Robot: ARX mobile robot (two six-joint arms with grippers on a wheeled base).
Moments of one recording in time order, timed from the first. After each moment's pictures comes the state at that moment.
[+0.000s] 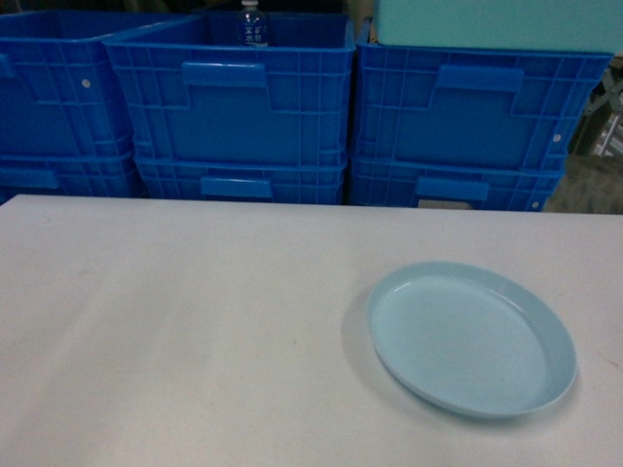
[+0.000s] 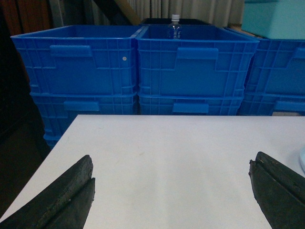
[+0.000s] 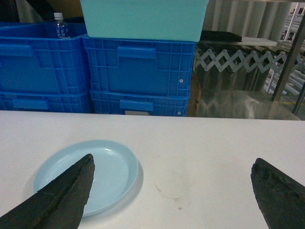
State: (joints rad) left arm 0.00 0.01 0.01 0.00 0.00 0.00; right arm 0.00 0.01 0.02 0.00 0.00 0.00
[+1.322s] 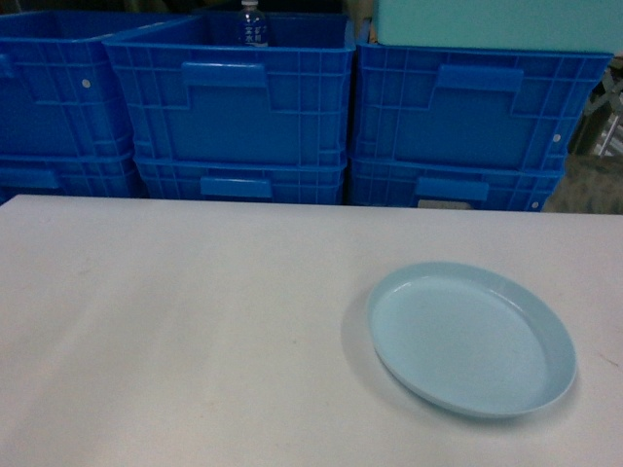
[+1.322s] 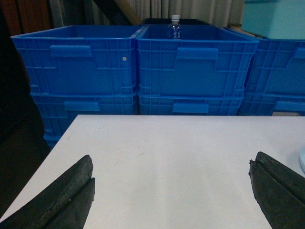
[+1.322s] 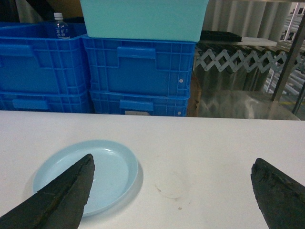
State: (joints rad) left arm 0.00 0.01 0.01 0.00 0.00 0.00; right arm 0.00 0.01 0.02 0.00 0.00 0.00
